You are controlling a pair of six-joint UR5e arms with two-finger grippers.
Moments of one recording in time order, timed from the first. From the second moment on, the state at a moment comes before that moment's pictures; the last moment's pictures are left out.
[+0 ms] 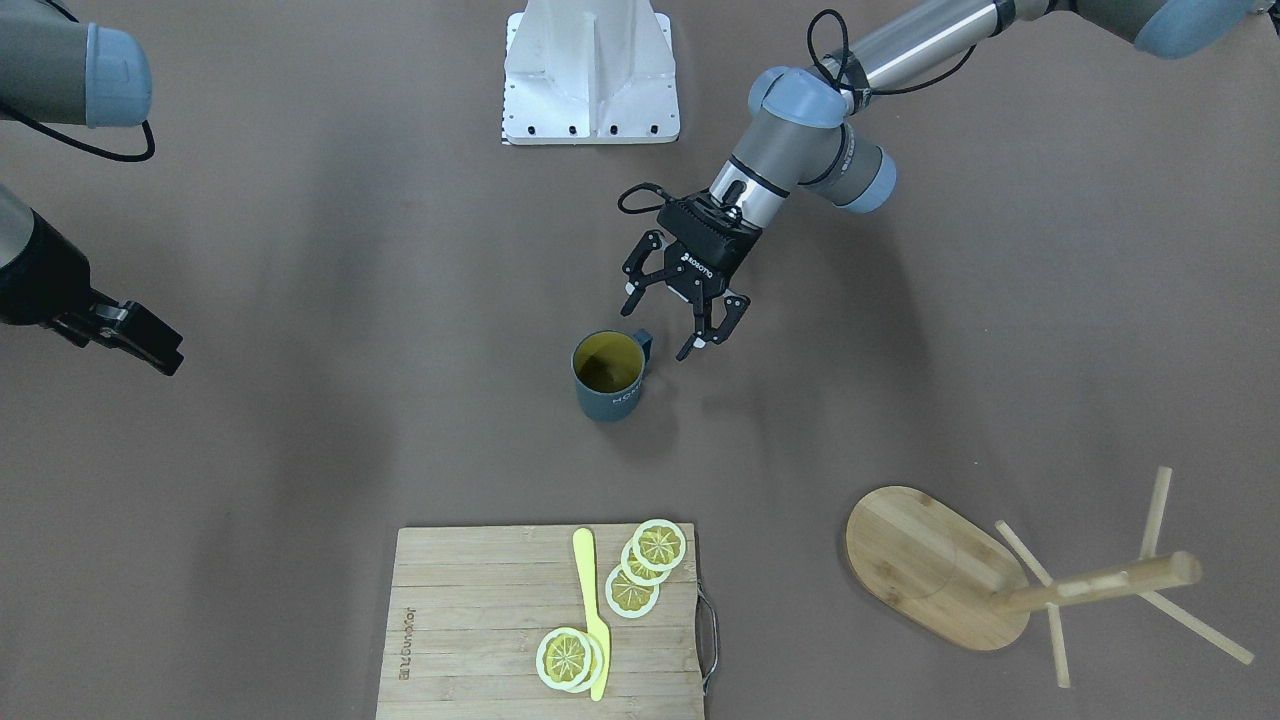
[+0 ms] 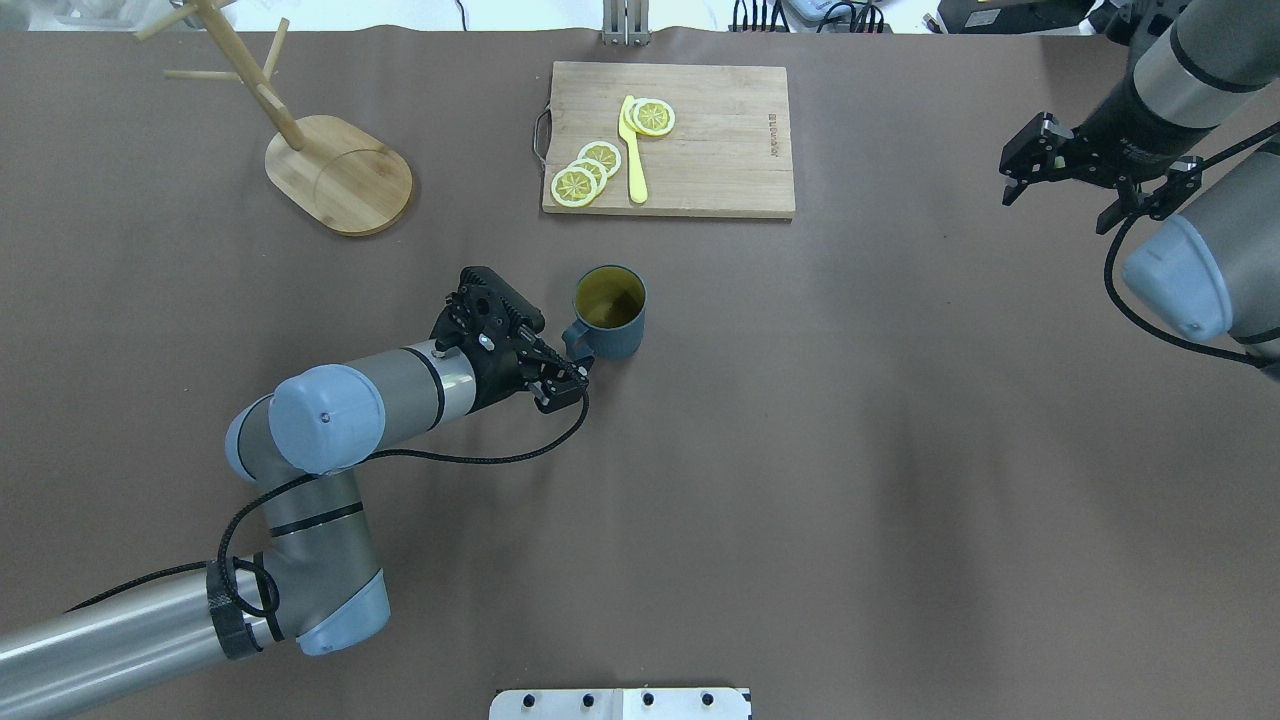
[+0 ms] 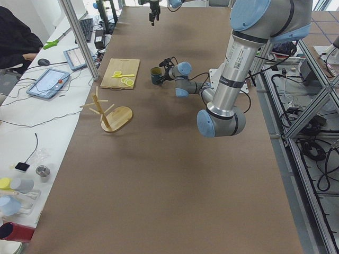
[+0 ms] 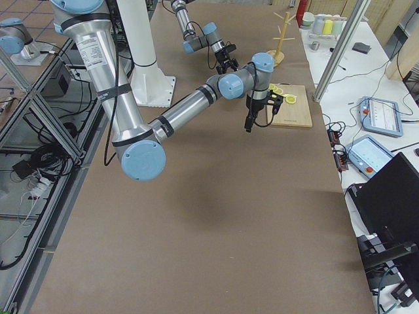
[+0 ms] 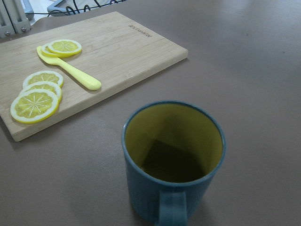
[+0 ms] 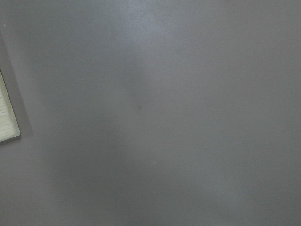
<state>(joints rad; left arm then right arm) -0.43 -2.07 -1.50 -2.60 -1.45 -0.59 1.08 -1.21 1.85 -1.75 2.22 1.01</state>
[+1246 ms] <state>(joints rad) -0.43 -2.11 -1.43 -2.68 -1.45 -0.60 1.08 -1.21 1.85 -1.75 2.22 1.02</state>
